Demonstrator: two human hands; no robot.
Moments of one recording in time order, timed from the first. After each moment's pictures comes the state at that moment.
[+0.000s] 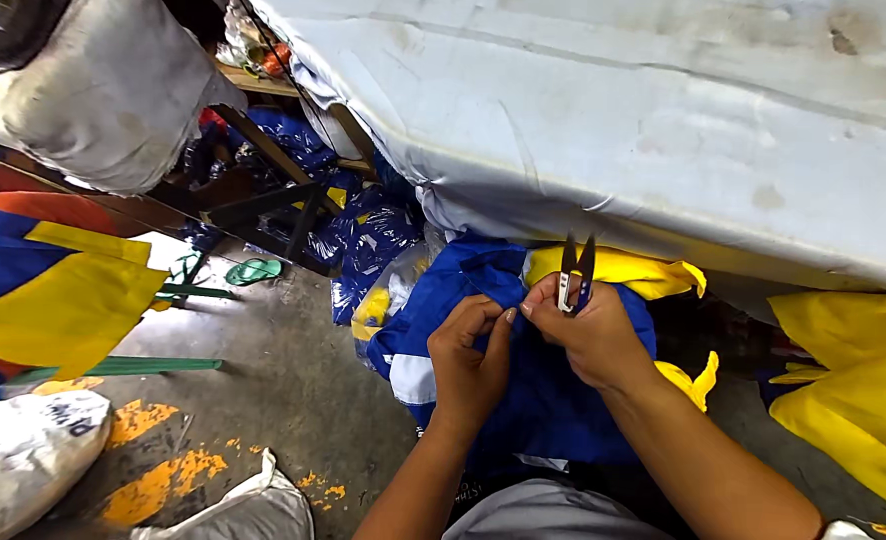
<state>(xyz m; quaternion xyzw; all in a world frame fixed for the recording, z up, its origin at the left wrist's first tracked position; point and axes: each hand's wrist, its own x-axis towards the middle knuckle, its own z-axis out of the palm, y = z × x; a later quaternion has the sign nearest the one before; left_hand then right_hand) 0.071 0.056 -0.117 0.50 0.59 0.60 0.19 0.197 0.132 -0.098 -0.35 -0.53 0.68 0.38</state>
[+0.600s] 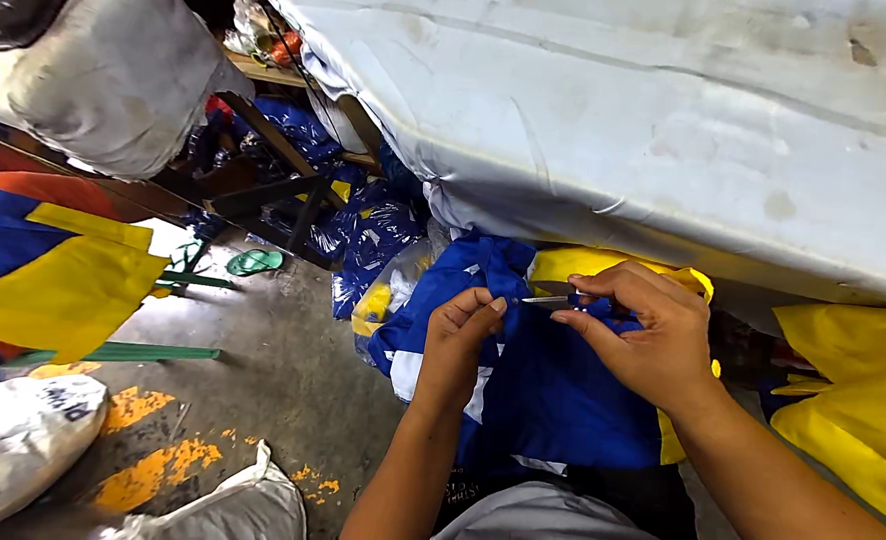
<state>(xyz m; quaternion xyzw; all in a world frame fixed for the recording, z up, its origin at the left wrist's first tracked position) 0.053 0.059 -0.100 0.26 0.46 0.67 0.52 0.240 0.150 -0.095 -0.34 -0.83 0.21 0.39</state>
